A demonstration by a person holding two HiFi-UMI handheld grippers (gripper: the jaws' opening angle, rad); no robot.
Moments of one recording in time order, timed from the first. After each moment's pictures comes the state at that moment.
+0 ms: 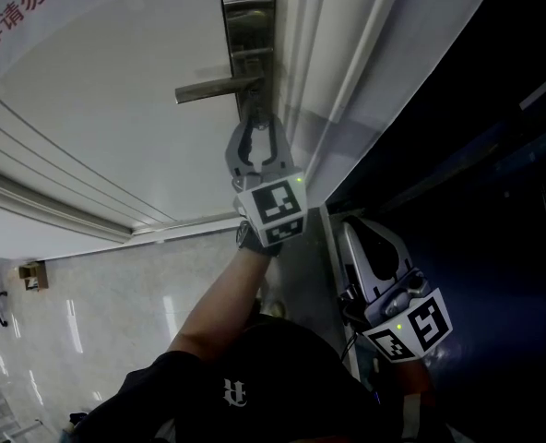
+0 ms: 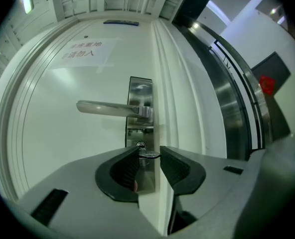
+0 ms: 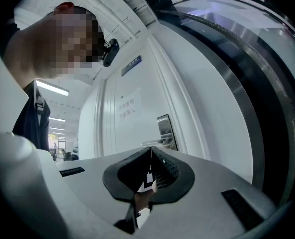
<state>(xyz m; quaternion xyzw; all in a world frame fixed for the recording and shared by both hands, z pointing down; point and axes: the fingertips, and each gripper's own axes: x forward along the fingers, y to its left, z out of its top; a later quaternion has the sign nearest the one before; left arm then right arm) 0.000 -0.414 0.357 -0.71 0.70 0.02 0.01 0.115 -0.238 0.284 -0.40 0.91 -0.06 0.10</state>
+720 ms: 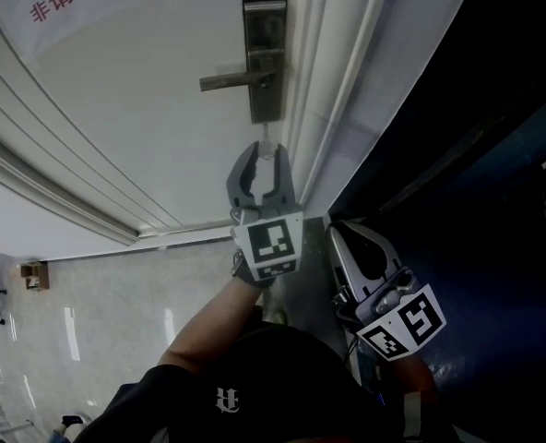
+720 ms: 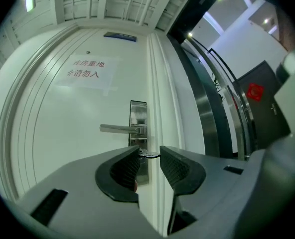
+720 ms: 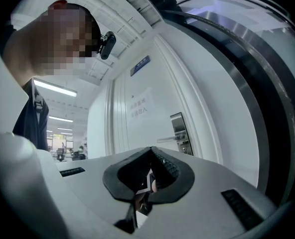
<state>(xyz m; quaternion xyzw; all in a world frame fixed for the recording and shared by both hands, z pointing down) -0.001 -0.314 0.330 -0.75 0.66 0.04 0.03 0.090 -0.181 0.280 -0.37 0.92 -0.06 0.09</state>
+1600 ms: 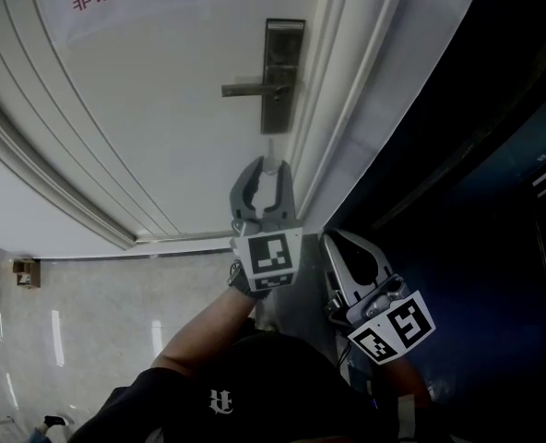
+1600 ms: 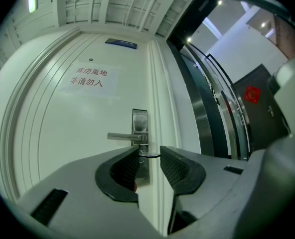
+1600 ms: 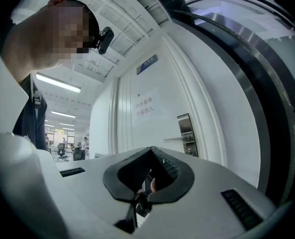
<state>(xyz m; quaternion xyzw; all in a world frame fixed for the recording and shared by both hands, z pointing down) -0.012 -0.275 0.312 -0.75 0.65 0.05 0.04 0.069 -0.151 0.272 -0.37 0.93 -0.04 0.07</state>
